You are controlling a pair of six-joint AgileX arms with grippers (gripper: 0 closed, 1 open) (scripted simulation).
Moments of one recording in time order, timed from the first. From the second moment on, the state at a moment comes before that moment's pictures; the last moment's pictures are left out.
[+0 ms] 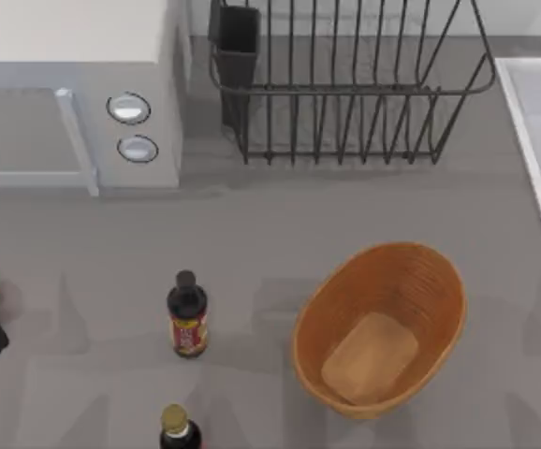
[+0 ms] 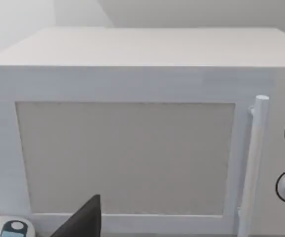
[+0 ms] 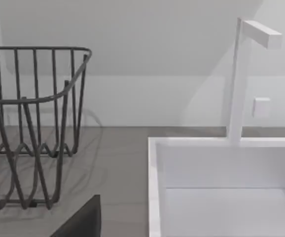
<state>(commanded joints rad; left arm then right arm) 0.00 0.00 0.00 0.00 0.00 0.00 0.00 0.00 0.00 0.00 0.00 0.00</state>
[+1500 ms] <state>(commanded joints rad) 0.10 1.74 1.19 -0.97 0.01 1.15 0.00 0.00 0.00 0.00 0.00 0.00</state>
